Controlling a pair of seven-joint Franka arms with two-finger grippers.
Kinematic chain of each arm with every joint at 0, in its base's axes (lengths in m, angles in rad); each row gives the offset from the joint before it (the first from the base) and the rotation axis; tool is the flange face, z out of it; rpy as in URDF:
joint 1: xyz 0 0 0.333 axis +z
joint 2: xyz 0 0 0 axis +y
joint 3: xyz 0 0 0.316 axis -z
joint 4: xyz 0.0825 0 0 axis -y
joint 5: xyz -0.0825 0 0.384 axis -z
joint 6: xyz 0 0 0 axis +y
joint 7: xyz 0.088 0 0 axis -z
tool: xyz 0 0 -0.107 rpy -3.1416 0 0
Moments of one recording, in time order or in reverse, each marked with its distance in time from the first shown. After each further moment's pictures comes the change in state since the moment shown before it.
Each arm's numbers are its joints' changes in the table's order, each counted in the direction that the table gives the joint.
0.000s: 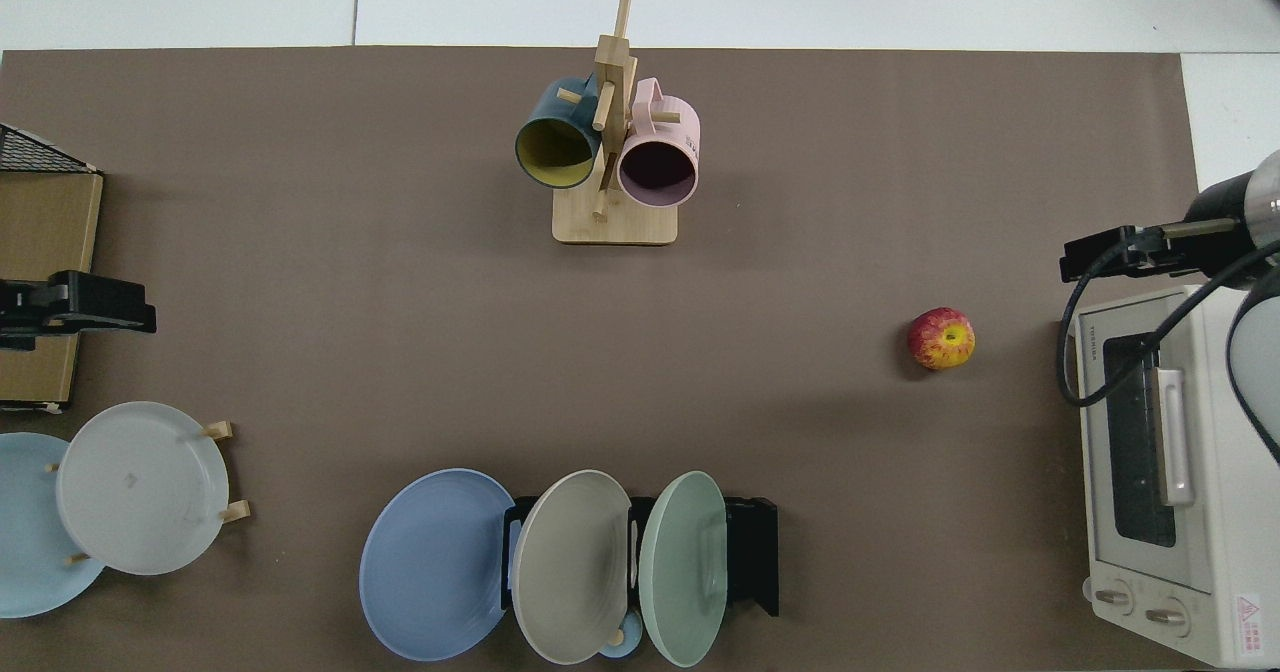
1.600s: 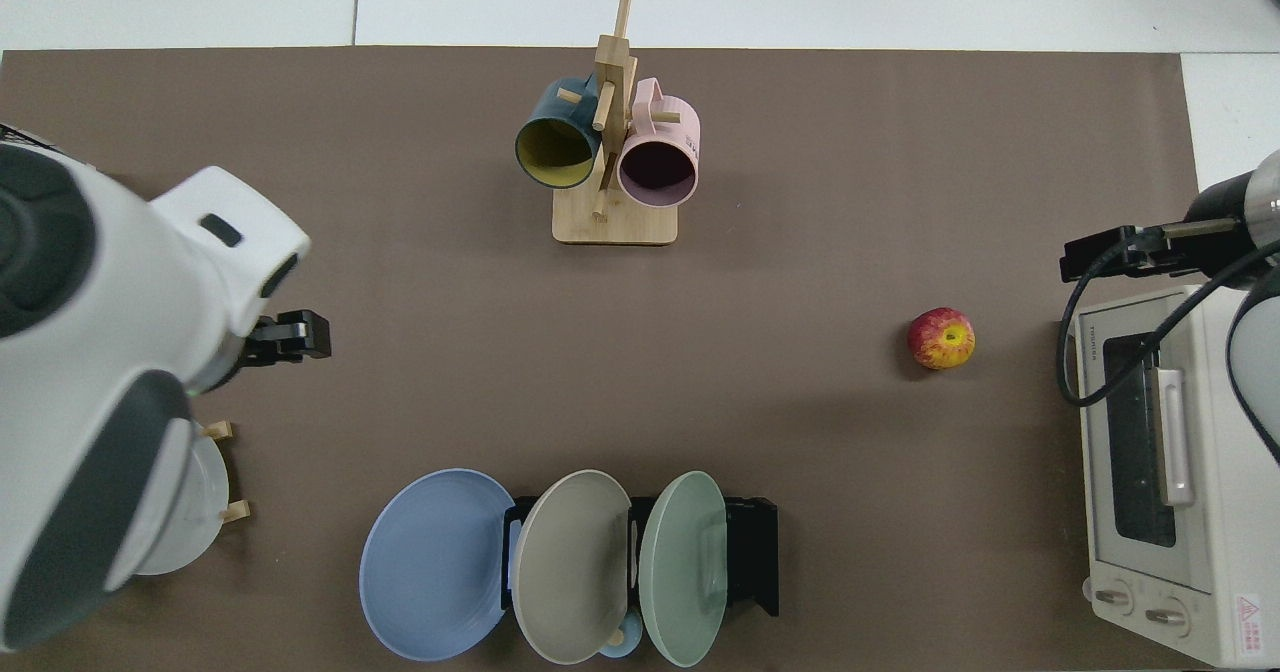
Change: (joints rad) left arm -0.022 0.000 0.333 -0.061 -0.304 0.043 -0.343; right arm 0.000 0.000 0.000 0.000 0.000 0.000 0.000
